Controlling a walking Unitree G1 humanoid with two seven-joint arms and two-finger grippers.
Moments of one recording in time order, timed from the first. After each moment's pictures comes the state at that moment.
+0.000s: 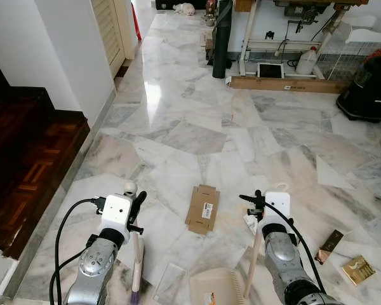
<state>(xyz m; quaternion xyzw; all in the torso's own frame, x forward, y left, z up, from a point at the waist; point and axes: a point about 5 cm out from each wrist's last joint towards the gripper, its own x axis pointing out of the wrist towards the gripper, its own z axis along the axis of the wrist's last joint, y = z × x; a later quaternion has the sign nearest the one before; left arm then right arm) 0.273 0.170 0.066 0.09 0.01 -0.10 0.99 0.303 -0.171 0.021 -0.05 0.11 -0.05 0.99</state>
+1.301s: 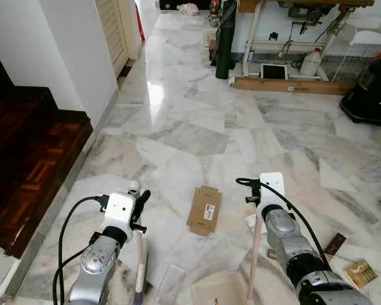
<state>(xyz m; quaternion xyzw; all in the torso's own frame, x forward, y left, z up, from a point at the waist) 0.277 0.162 0.069 0.09 0.00 -0.12 0.99 0.330 -0.176 0.041 -0.07 0.18 -0.04 0.98</state>
